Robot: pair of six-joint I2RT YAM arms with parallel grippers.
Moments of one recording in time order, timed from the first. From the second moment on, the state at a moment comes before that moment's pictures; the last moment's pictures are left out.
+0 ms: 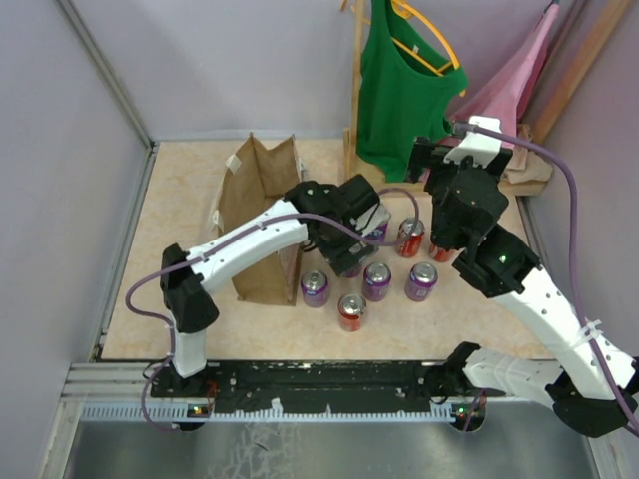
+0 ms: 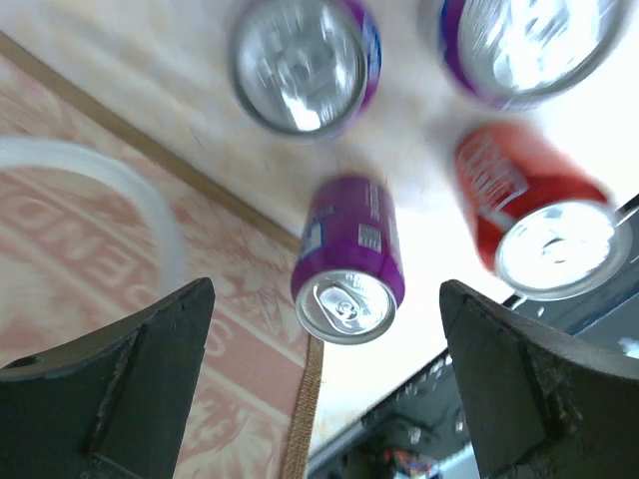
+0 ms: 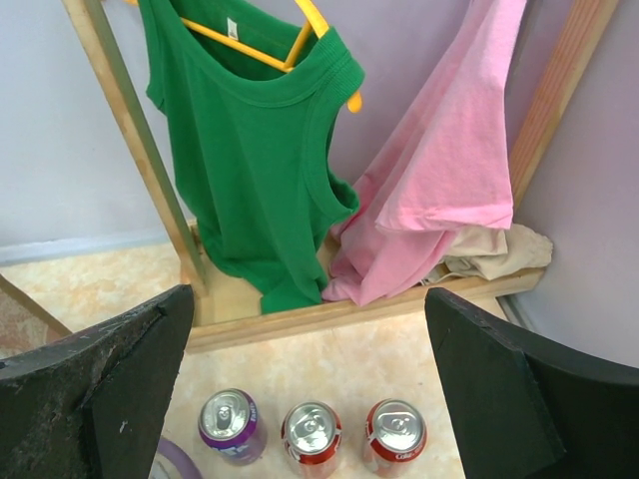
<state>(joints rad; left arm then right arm) -1.00 1.92 1.85 -1.22 -0.13 0.06 0.78 0.99 1.32 -0.24 0.96 -0.03</state>
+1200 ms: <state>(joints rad) 0.24 1.06 1.15 -0.52 0.06 -0.07 -0.06 0.90 1.15 -0.40 0.63 0.13</state>
